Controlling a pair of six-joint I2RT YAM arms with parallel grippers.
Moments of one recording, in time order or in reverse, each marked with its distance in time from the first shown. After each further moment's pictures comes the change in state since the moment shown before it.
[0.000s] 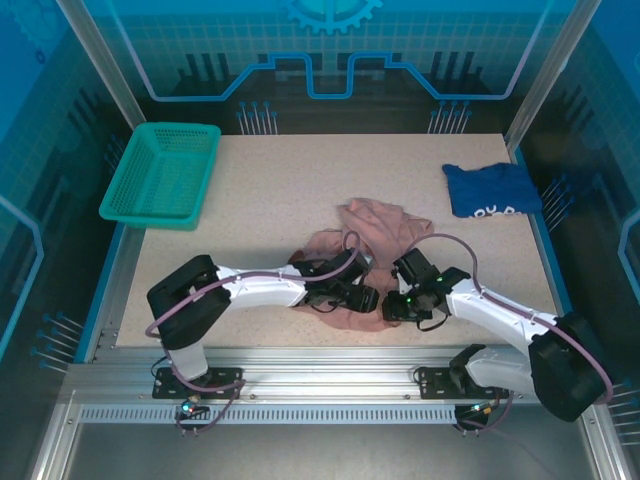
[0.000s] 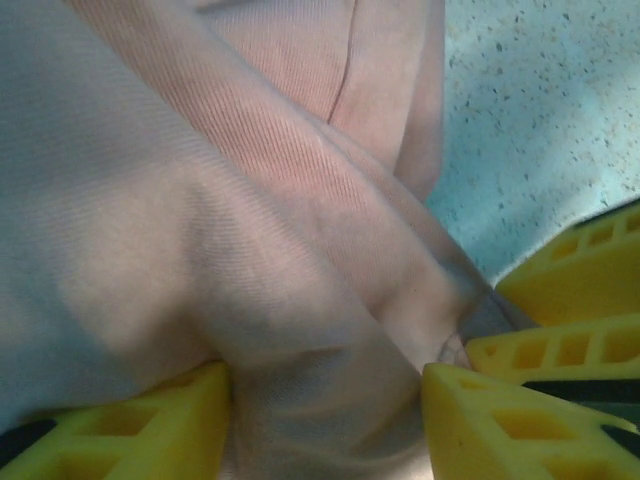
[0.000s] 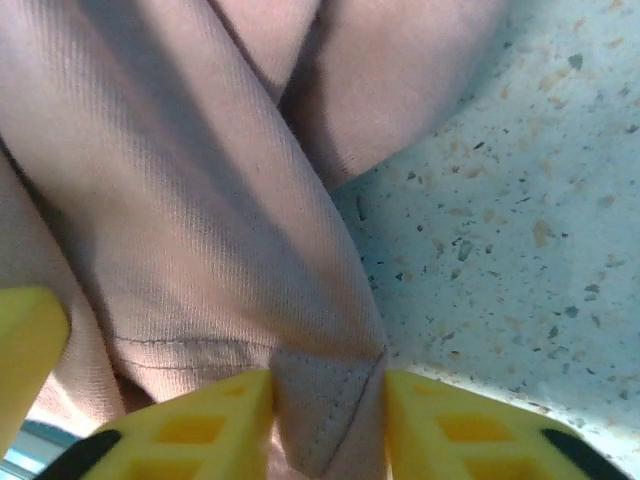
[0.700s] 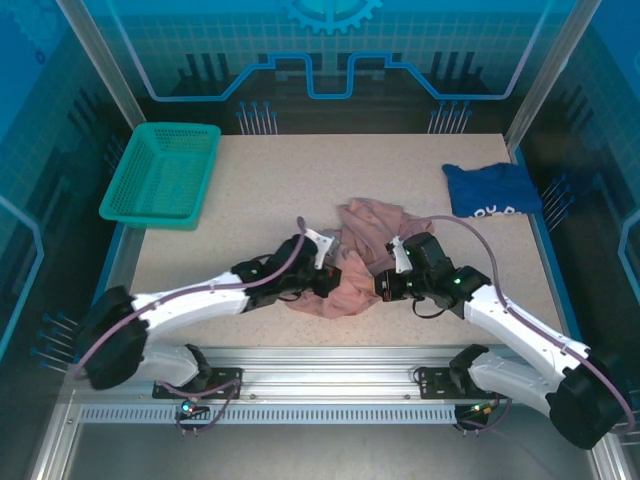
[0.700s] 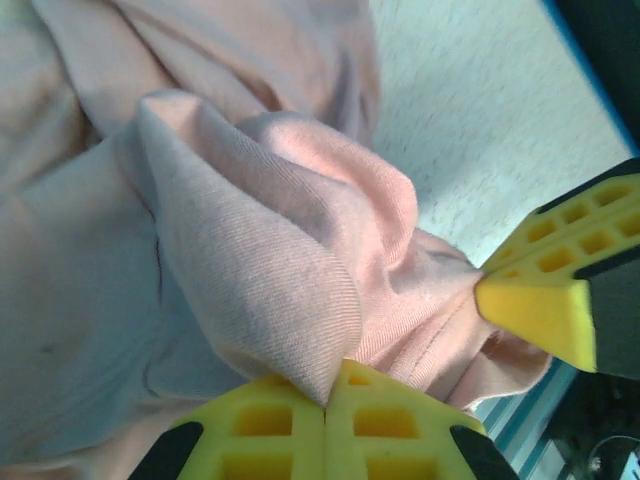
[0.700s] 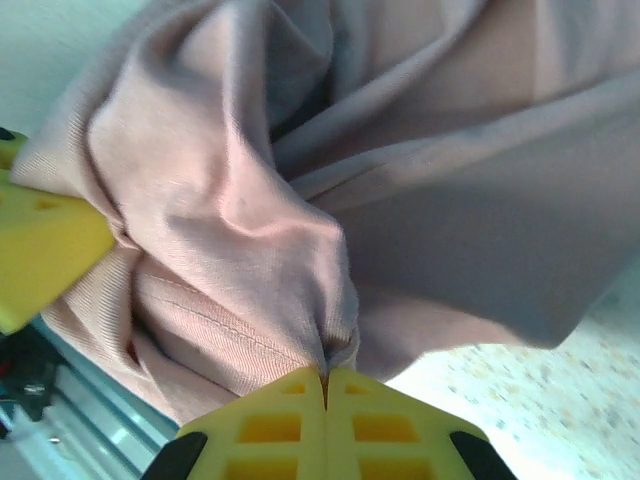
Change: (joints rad) left arm 0.147 -0.465 -0.265 0.096 0.000 0.143; right arm 0.001 -0.181 0.093 0.145 -0.099 -0.035
